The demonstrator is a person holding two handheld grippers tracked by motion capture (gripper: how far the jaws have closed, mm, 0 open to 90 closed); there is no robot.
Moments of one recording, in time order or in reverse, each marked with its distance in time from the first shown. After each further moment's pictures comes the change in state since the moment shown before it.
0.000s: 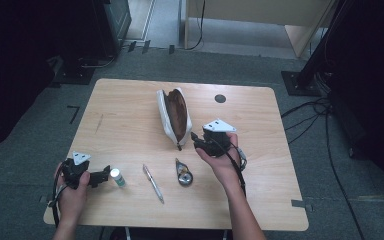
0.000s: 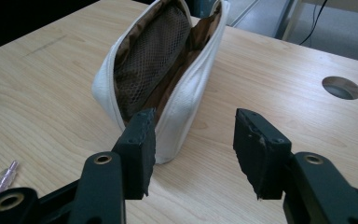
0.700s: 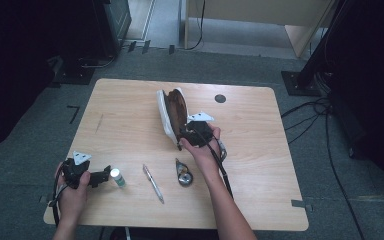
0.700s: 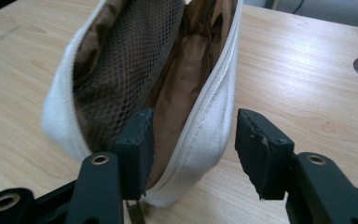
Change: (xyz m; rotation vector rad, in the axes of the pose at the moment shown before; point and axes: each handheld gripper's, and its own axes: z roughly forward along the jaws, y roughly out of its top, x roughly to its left) left arm -0.001 0.000 0.000 0.000 -0.007 0.007; right arm 0.015 0.009 0.068 0.086 -0.081 0.073
